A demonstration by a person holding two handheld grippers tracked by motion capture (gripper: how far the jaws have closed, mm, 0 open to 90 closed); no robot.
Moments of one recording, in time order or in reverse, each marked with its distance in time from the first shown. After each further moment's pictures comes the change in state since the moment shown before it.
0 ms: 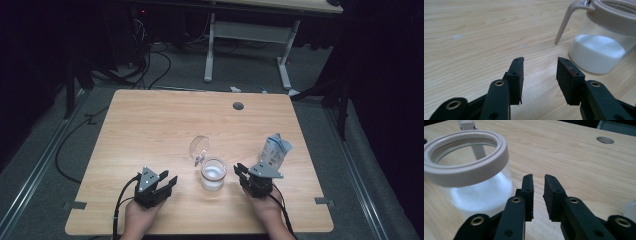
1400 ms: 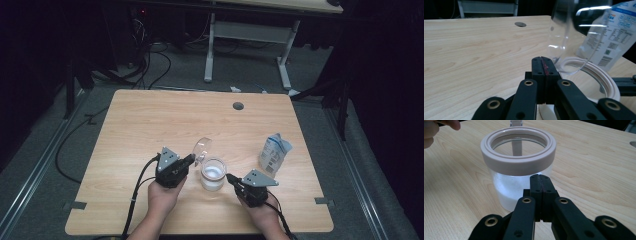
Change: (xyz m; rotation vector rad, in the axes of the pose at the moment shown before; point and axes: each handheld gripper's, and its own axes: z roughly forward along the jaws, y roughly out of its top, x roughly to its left) left arm -0.034 0.059 0.030 -0.102 -0.086 -0.031; right arm 0.026 -0.002 -0.009 0.005 0.140 -0.068
